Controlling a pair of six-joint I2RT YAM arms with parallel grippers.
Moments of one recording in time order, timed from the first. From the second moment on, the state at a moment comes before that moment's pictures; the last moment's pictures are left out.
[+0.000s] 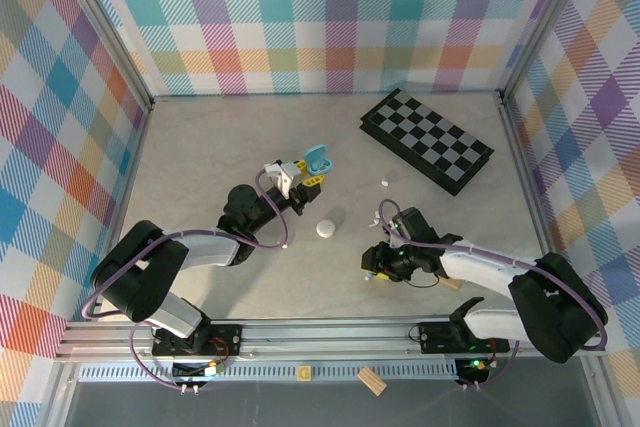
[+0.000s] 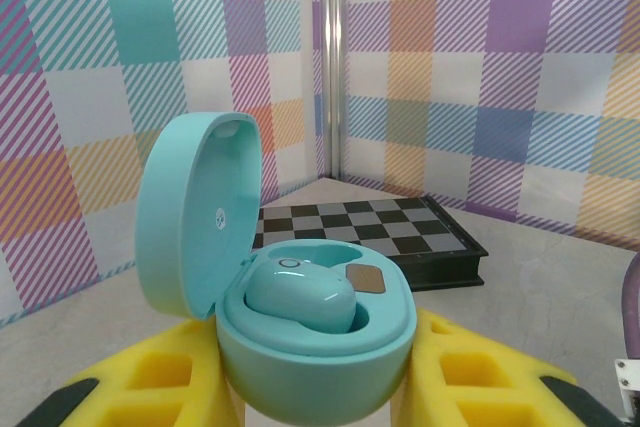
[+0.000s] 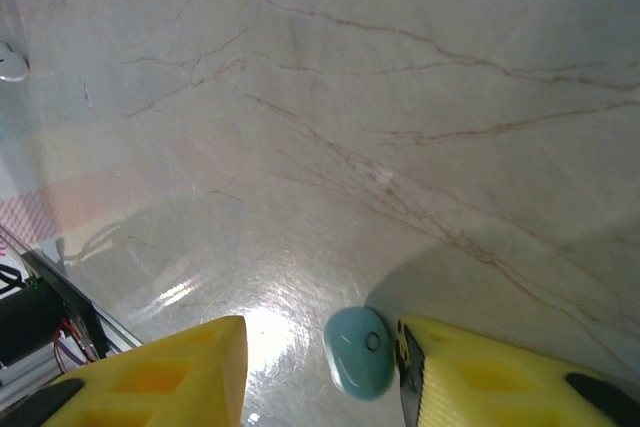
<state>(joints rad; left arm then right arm) -0.58 1.51 0.50 1.14 0.30 0.00 0.61 1.24 0.40 -0.20 -0.52 0.86</state>
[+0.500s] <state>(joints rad) -0.58 1.51 0.50 1.14 0.30 0.00 0.62 1.29 0.39 -0.16 -0.55 0.88</state>
